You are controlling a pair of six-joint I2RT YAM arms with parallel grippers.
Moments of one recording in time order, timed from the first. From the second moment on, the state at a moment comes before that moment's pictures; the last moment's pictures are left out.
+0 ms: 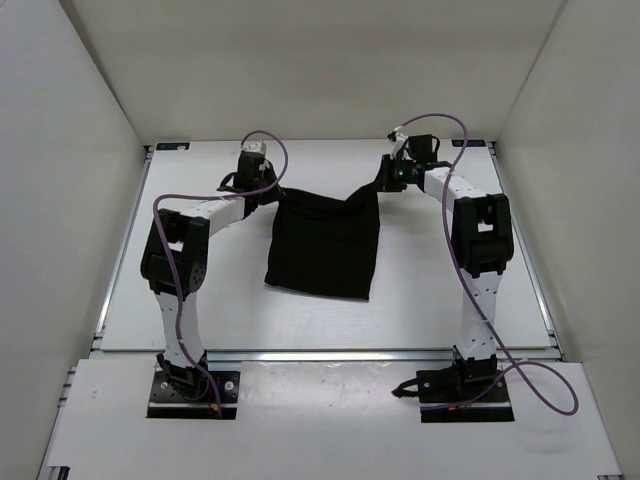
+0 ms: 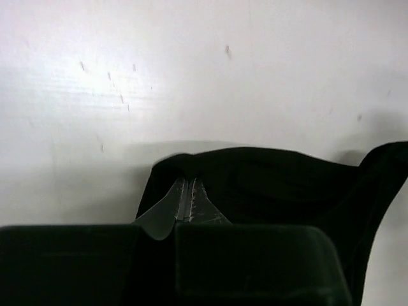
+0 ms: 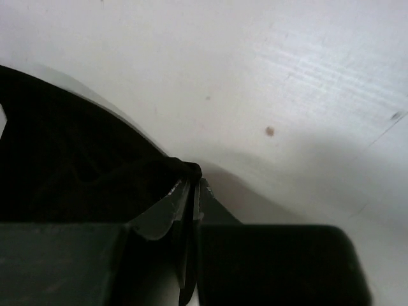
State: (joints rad) left arm -0.30 1.99 1.34 0.02 0.05 -0.53; right arm 0.15 2.19 1.67 -0.24 -0.53 0.14
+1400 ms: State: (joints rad) left arm -0.59 1.11 0.82 -0.03 0.02 -0.51; right arm 0.23 1.18 0.83 -0.29 -0.48 0.14
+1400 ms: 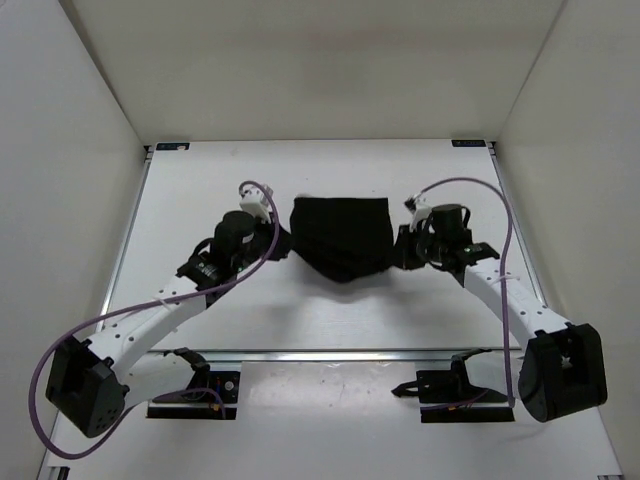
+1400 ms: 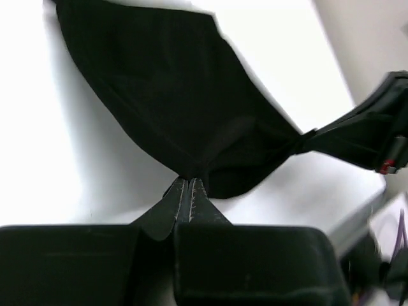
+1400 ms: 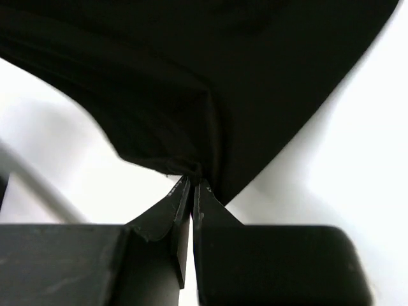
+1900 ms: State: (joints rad) left arm -0.32 1.53 0.89 -0.07 0.10 -0.62; right arm 0.24 1.69 1.13 -0.23 -0.55 0.22
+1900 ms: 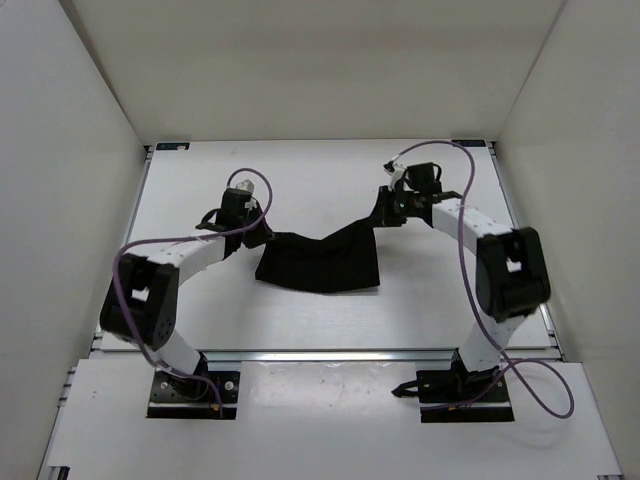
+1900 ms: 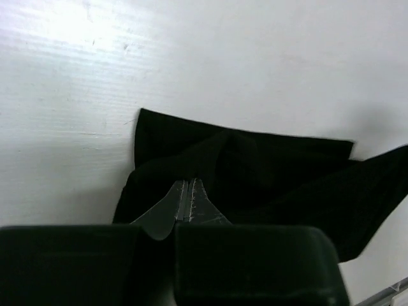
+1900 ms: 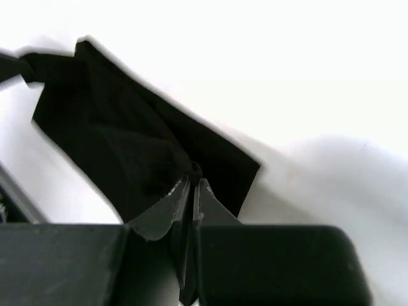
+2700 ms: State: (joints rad) left arm -0.28 1.64 1.08 -0.16 0.14 -0.52; right arm 0.20 1.96 1.41 -0.39 -0.53 0.13
